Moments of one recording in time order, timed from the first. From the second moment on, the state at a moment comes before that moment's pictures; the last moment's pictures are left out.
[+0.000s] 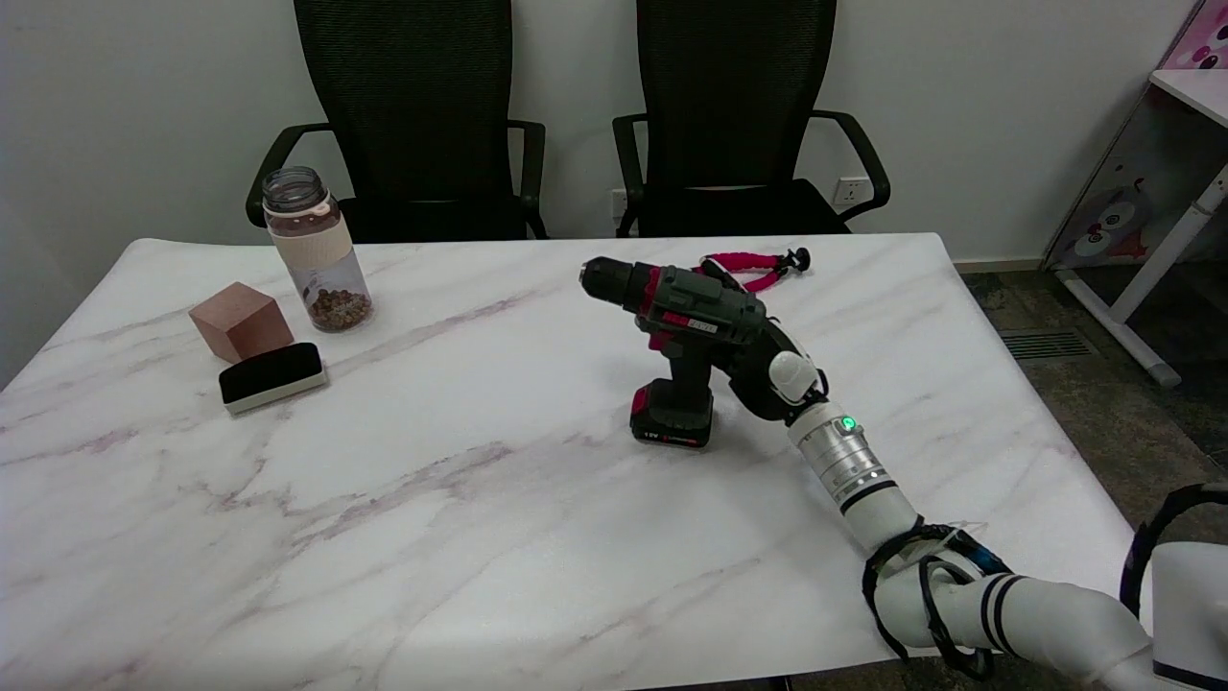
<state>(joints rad) 0.32 -1.08 0.59 -0.65 -2.12 1.08 1.90</state>
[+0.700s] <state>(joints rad) 0.35 -1.10 0.58 -0.63 -2.19 1.08 1.90</state>
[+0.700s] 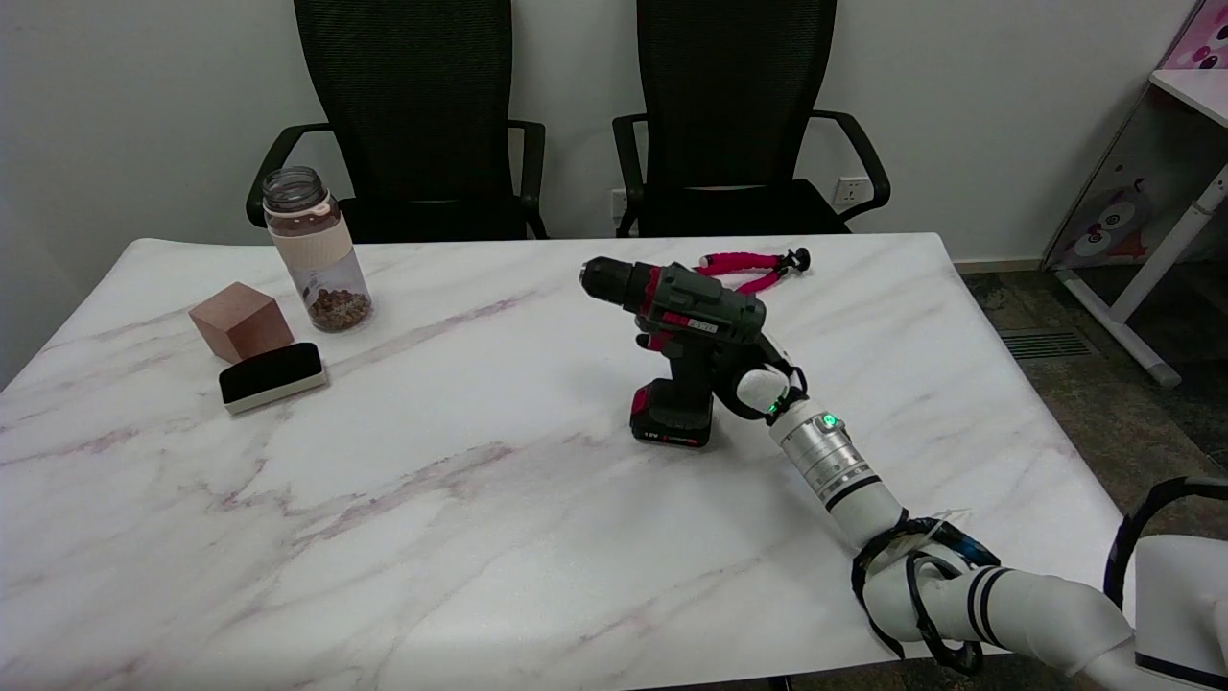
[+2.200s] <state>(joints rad) 0.36 -1.10 0.58 -0.60 -2.22 1.06 1.90</state>
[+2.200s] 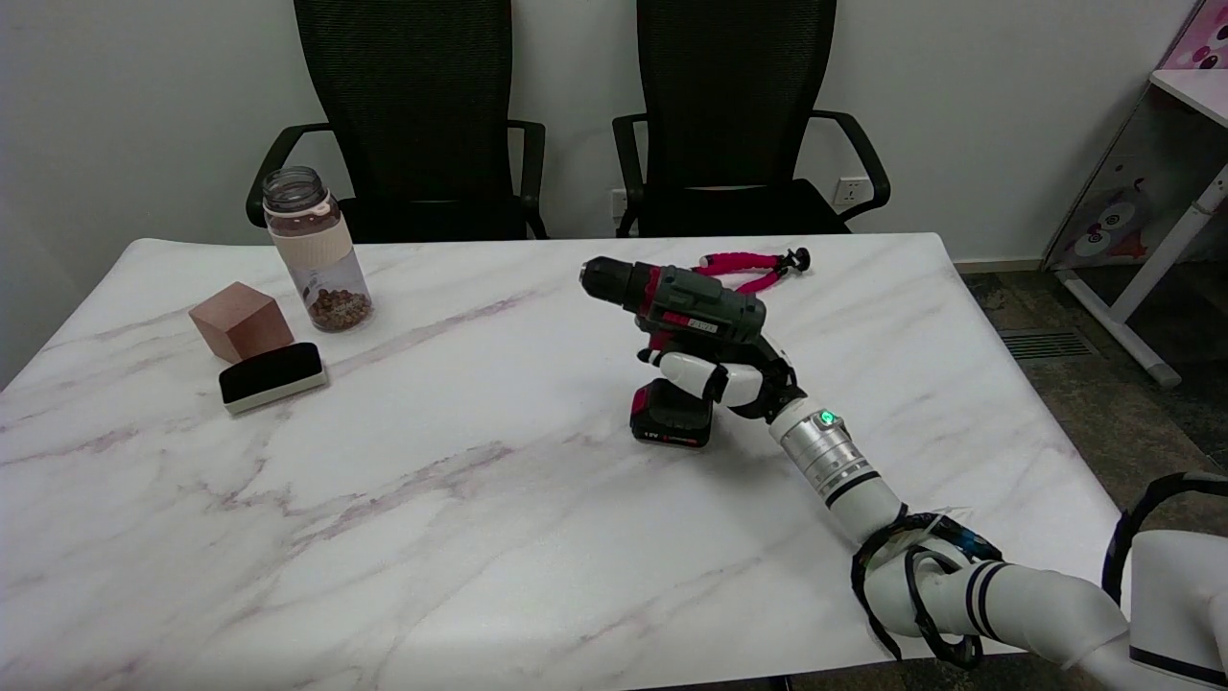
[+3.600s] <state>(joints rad) 0.36 -1.10 0.58 -0.63 -2.22 1.05 1.91</state>
